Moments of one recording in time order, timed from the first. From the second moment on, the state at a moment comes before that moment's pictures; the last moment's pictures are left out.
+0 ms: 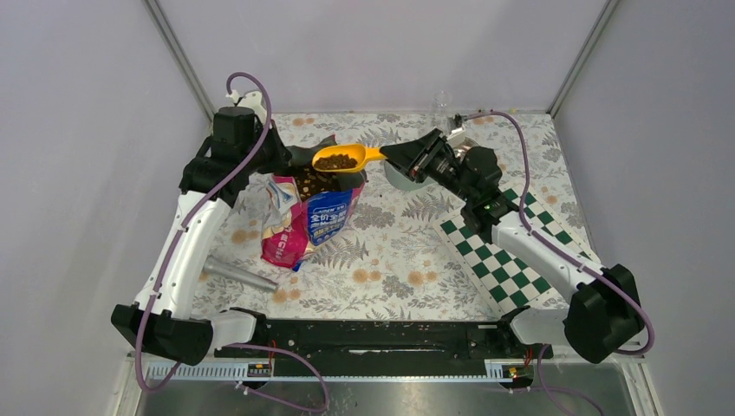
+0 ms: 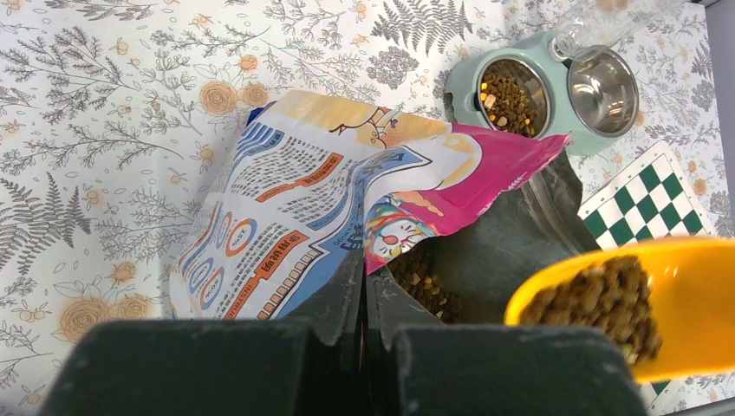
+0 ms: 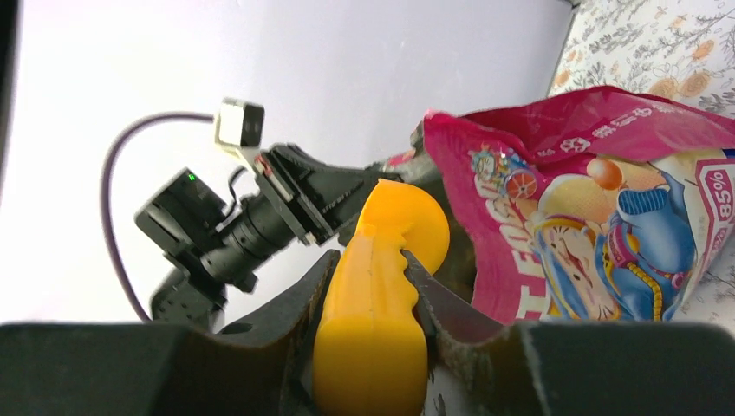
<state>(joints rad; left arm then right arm) -0.23 1.24 1.46 -0.76 0.04 -0.36 0.56 1.28 0.94 0.43 -0.33 1.25</state>
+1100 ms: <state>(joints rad) -0.22 1.23 1.43 -0.74 0.05 -0.37 -0.16 1.31 0.59 0.78 -0.37 1.52</state>
